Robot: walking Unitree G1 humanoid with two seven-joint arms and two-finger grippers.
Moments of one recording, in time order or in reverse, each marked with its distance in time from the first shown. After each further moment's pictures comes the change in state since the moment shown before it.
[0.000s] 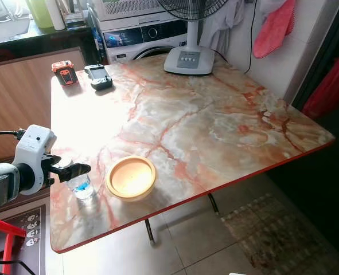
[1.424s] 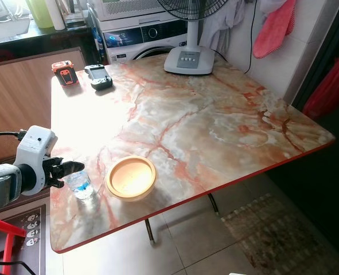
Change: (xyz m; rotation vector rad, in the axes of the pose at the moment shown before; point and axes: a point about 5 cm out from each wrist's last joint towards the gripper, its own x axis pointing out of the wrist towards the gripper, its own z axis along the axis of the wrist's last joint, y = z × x) left arm 0.002 0.001 -0.002 0.002 -0.005 0.034; right arm 0.000 0.000 0.000 0.000 0.000 0.003
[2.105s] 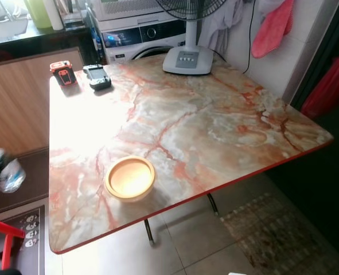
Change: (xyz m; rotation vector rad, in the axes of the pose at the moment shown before) left arm -0.012 0.103 -0.055 -0.122 -0.049 0.579; right arm 0.000 0.001 0.000 0.002 0.002 0.002
